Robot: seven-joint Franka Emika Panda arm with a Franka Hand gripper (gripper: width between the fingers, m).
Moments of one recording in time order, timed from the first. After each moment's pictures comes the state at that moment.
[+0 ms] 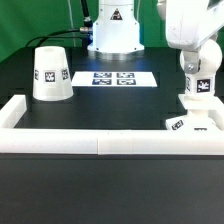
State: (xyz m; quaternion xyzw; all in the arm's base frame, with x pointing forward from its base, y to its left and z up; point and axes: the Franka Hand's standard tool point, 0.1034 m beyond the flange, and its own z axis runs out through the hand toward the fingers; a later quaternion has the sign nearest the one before) arm 0.610 0.095 0.117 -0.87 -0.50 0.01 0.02
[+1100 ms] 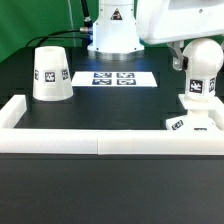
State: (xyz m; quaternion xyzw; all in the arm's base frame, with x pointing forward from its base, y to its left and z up) arm 0.608 0.100 0.116 -1.00 -0.08 0.02 0.02
